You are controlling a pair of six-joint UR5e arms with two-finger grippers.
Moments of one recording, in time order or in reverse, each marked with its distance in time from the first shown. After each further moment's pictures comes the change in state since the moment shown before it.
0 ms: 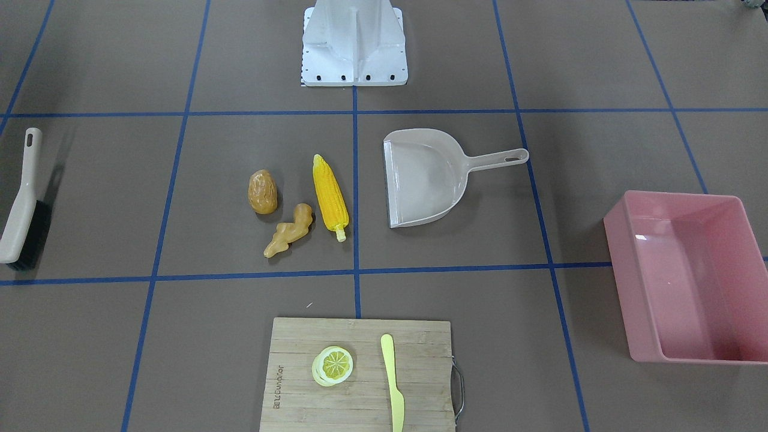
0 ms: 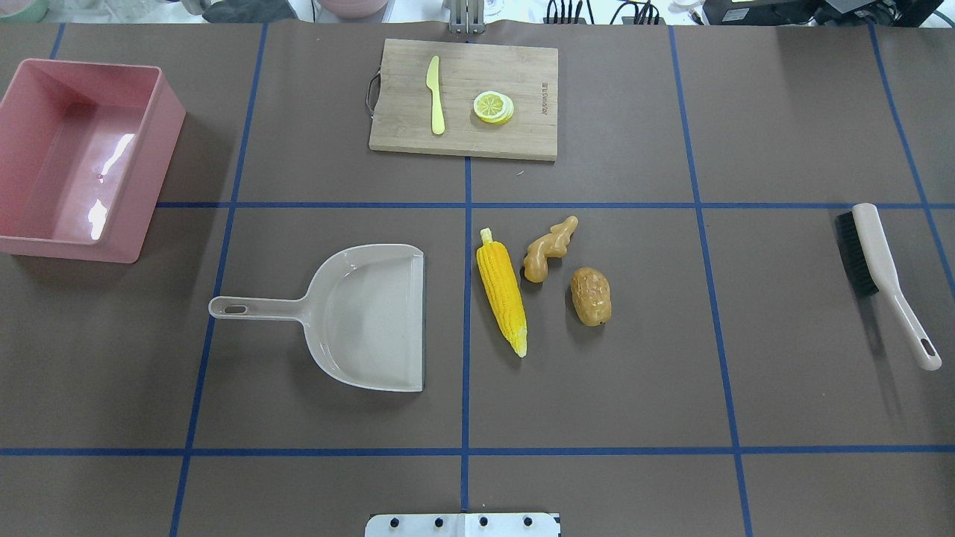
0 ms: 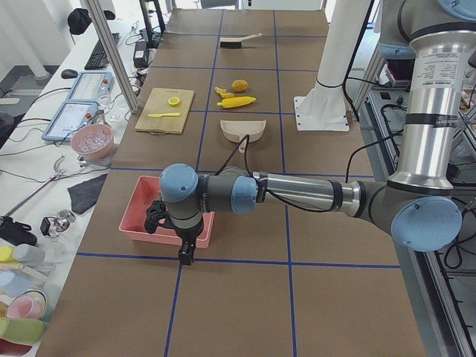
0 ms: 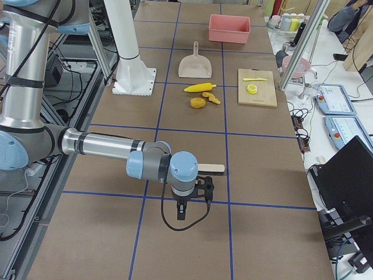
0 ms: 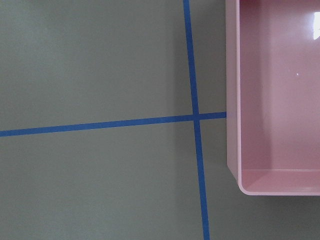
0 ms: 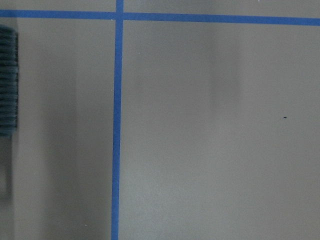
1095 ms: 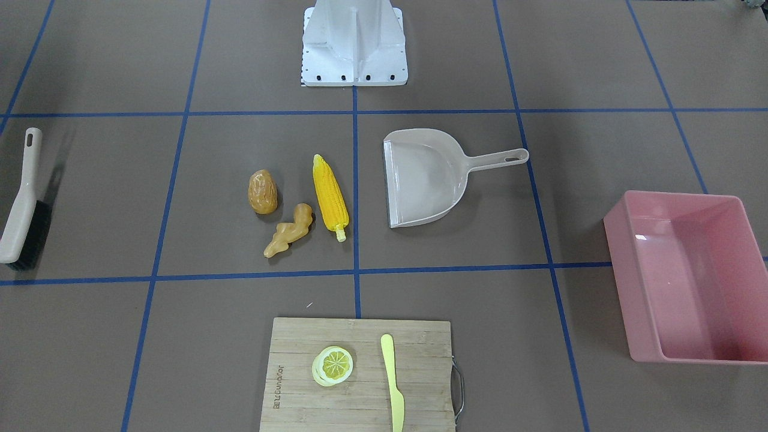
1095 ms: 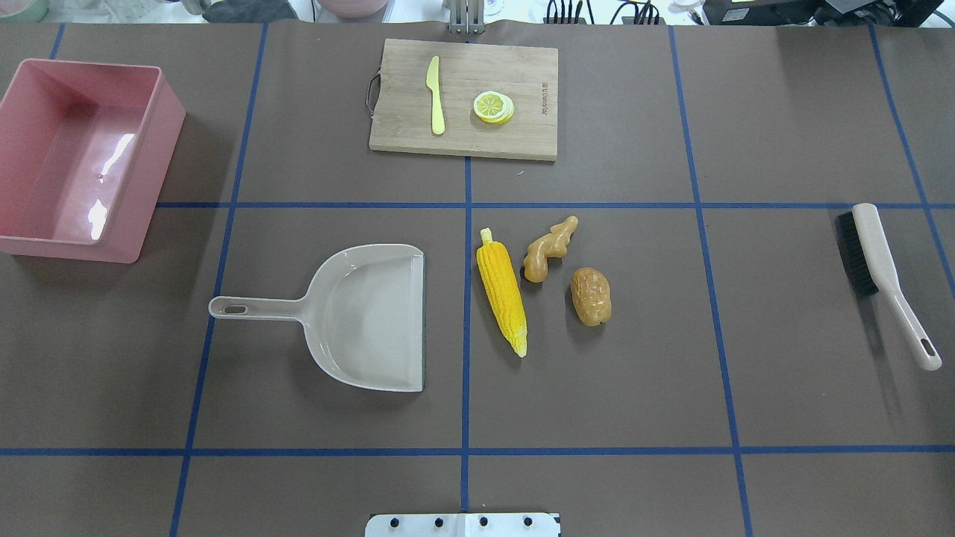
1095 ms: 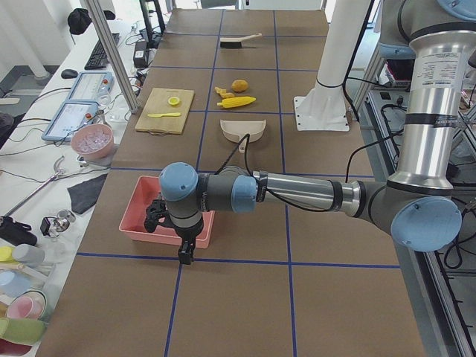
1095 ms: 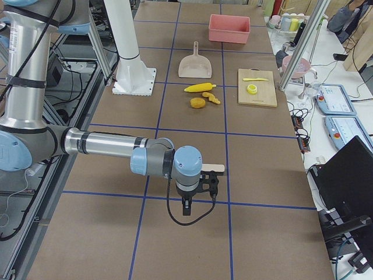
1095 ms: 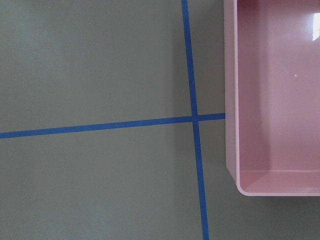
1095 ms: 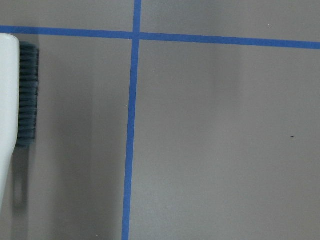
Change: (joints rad) left arm 0.000 0.000 -0.003 -0.001 0.001 -0.001; right arm -0.006 0.025 0.019 -0.001 0.010 0.000
